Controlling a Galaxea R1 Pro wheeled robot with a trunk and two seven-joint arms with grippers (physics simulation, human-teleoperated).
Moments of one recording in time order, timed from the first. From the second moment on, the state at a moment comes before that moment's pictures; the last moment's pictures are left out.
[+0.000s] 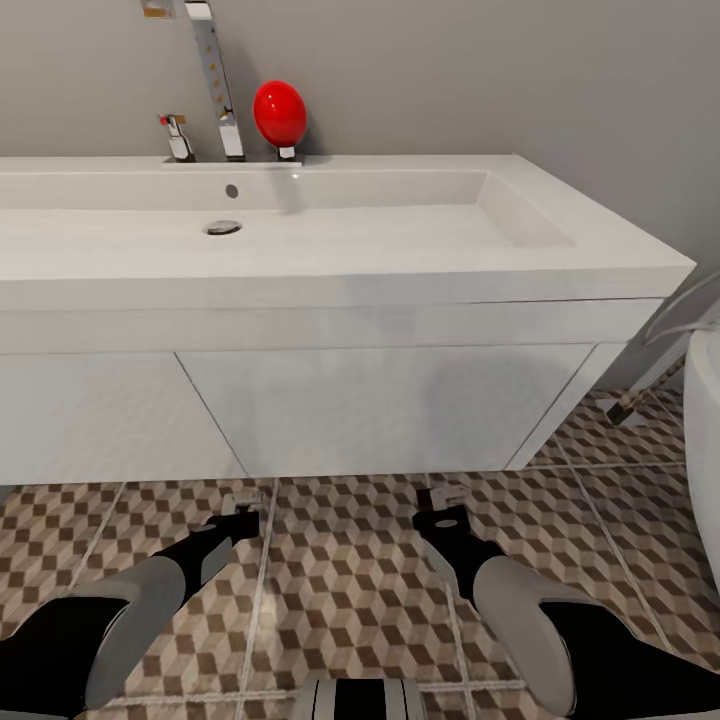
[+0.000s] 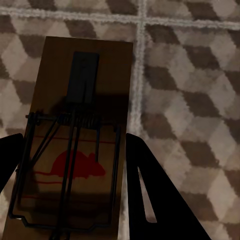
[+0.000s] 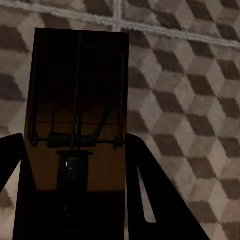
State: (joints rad) left arm -0.94 0.04 -0.06 -0.02 0.15 -0.03 0.02; right arm -0.94 0.17 -0.09 -0.07 0.27 0.05 -0.32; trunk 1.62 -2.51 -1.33
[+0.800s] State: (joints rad) left arm -0.94 0.04 -0.06 -0.01 0.15 0.01 0.02; right arm -0.94 0.17 -0.09 -0.07 0.27 0.11 -0.32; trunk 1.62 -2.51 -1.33
